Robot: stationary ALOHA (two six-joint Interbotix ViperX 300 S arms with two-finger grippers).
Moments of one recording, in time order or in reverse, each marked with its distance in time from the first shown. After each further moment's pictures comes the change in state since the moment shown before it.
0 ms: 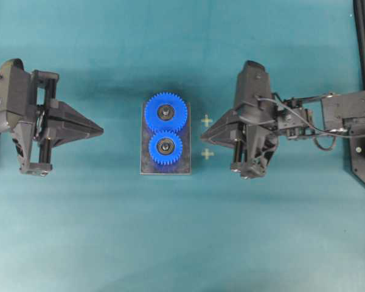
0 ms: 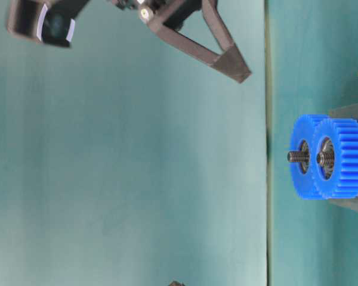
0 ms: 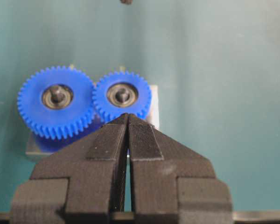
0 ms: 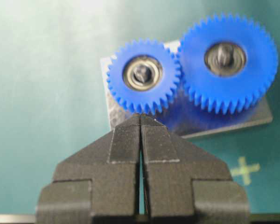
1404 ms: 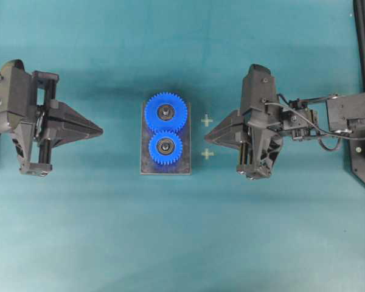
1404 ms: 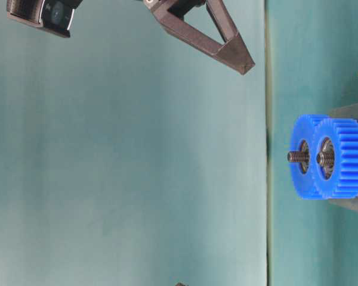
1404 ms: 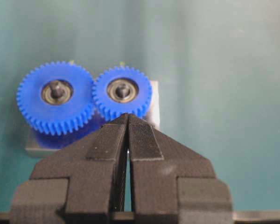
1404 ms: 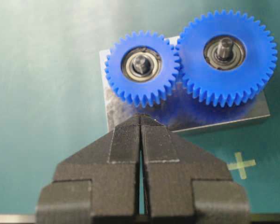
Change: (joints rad) left arm 0.000 0.002 0.008 0.000 0.000 0.000; right arm 0.000 -0.006 0.021 0.003 -0.008 -0.009
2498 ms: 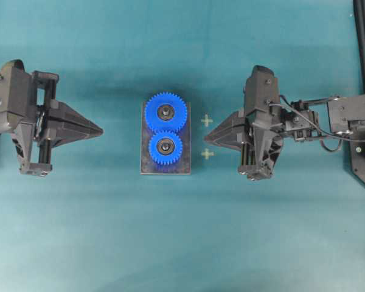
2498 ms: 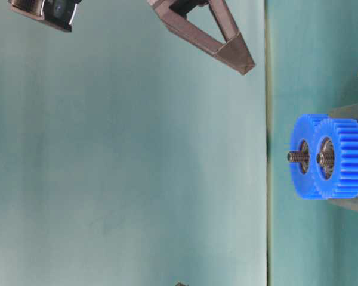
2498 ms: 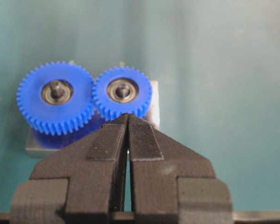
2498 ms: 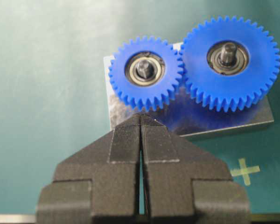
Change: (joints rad) left arm 0.000 0.000 0.000 0.000 0.000 0.002; right arm -0.002 0.000 0.029 0.002 -0.064 0.000
